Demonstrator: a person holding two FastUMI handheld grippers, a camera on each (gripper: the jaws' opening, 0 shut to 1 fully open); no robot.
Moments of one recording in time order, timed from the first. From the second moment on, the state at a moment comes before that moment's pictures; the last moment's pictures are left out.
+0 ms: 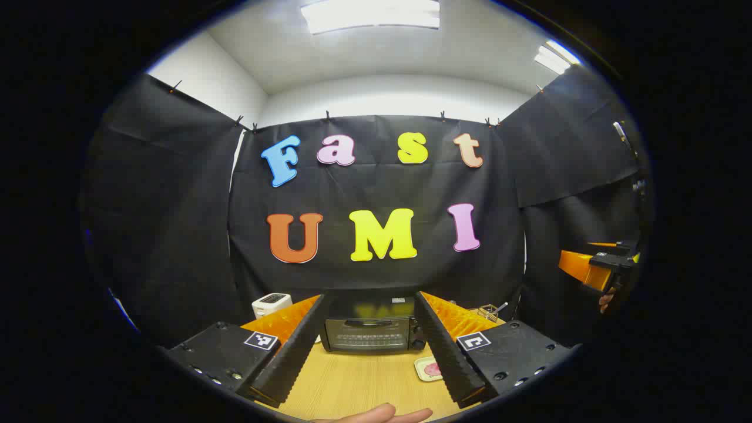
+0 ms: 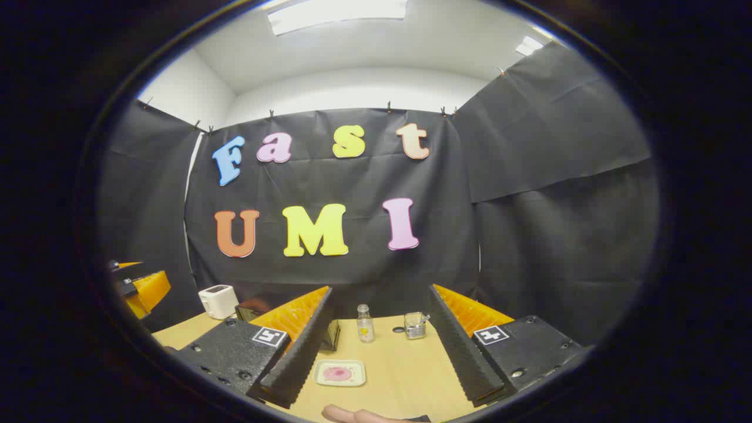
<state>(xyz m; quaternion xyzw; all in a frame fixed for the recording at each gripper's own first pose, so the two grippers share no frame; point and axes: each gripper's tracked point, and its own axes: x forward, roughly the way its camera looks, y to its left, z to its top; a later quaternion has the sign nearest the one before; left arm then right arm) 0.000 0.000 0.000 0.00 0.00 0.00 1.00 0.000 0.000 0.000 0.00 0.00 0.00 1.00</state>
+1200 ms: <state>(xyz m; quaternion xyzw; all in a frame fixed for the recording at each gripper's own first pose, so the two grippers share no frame) 0.113 0.023 -0.051 -0.01 0.07 0.02 1.00 0.071 -0.007 0.002 -0.01 0.00 0.02 1.00</state>
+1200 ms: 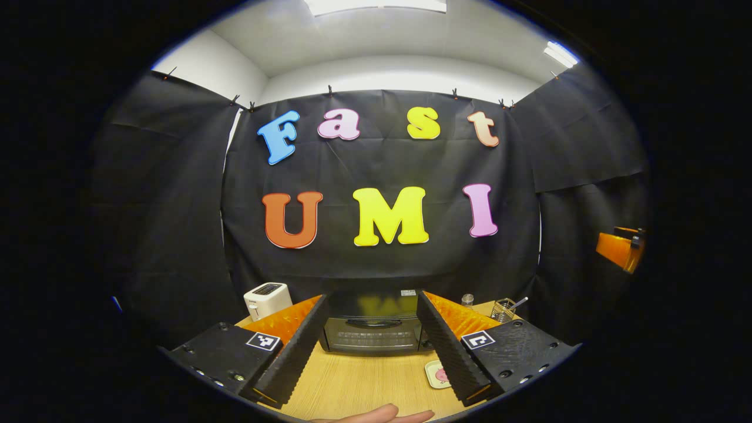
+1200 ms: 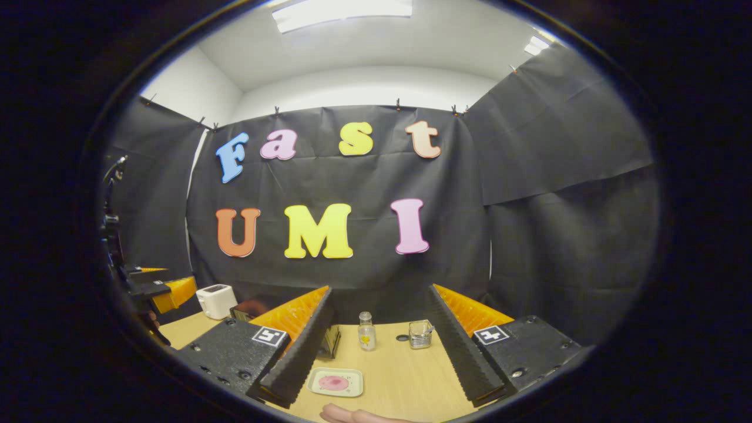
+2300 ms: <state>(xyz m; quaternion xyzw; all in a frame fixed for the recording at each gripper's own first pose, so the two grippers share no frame) 0.316 0.019 -0.248 -0.03 0.25 0.02 0.97 0.127 -0.058 -0.023 0.00 0.01 -0.02 1.00</state>
